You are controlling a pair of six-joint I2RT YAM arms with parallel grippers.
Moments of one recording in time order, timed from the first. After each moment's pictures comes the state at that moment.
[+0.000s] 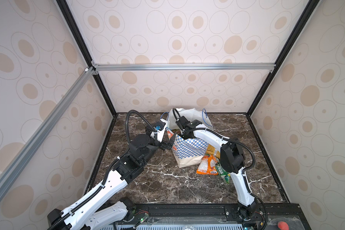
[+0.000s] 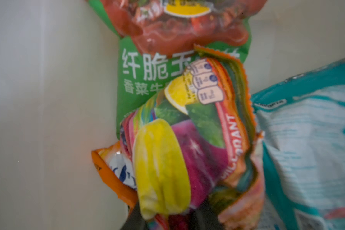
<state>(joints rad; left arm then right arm) -0.70 0.96 0.94 -0.05 -0.21 0.17 0.66 2.26 1.98 -0.96 0.01 0.40</state>
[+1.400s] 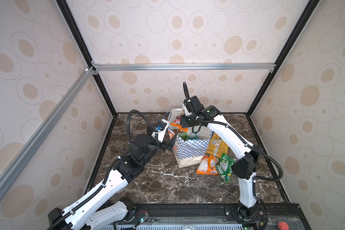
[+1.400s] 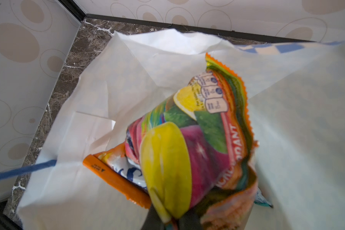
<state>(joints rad) -0.70 0.96 0.94 -0.05 -0.19 0.17 0.66 2.03 2.24 -1.07 0.05 0.39</state>
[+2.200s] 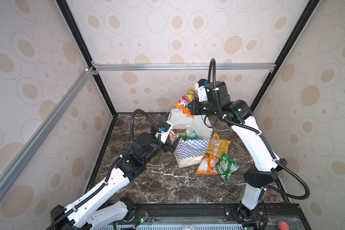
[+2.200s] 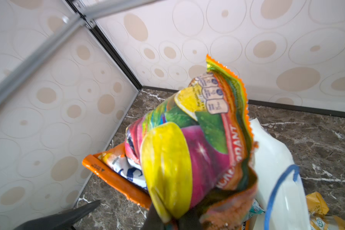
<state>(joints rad) -0.70 1.02 0.95 -0.07 -0.03 0.18 0.68 1.79 2.40 -1.06 0.04 0.42</state>
